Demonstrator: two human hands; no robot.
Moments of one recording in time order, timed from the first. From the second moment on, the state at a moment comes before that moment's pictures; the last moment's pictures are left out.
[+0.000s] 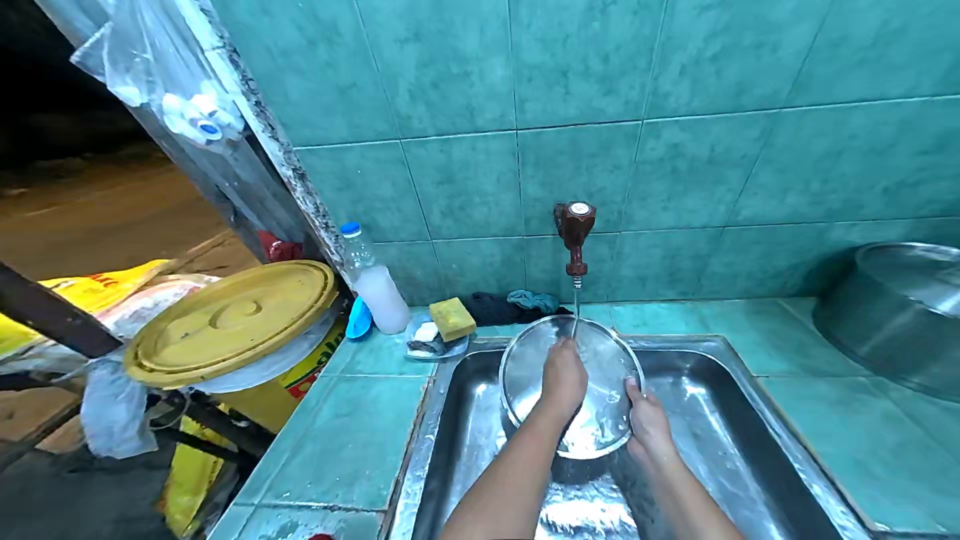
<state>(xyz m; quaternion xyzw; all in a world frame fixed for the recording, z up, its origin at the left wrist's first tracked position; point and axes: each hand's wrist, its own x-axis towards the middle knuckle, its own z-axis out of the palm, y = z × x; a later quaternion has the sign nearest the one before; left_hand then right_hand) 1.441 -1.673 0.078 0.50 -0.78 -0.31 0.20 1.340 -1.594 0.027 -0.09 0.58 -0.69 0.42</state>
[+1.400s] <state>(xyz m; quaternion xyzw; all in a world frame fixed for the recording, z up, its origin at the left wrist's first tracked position) 1.494 -1.649 0.038 0.51 -0.36 -0.55 0.55 1.314 -1.583 0.033 -0.30 0.75 -0.54 0.23</state>
